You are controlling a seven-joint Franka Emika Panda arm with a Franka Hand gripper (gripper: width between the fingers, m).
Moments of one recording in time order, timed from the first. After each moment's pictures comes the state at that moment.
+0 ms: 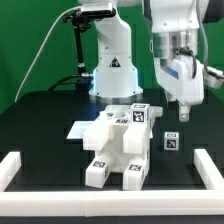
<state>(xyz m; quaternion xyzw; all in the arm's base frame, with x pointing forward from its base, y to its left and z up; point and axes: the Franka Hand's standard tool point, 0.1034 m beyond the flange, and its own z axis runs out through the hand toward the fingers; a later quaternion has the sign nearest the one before) 0.463 0.119 0.082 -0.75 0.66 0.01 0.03</state>
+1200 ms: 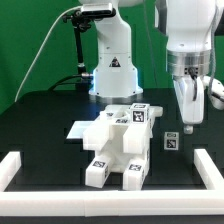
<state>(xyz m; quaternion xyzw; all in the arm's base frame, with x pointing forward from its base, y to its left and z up) 0.434 0.145 0.047 -0.68 0.73 0.05 -0.03</state>
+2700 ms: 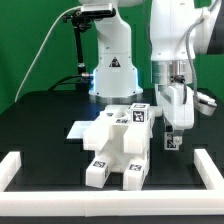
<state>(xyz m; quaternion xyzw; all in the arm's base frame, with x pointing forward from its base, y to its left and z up) 0.452 0.113 0.024 -0.72 0.69 -0.03 0.04</state>
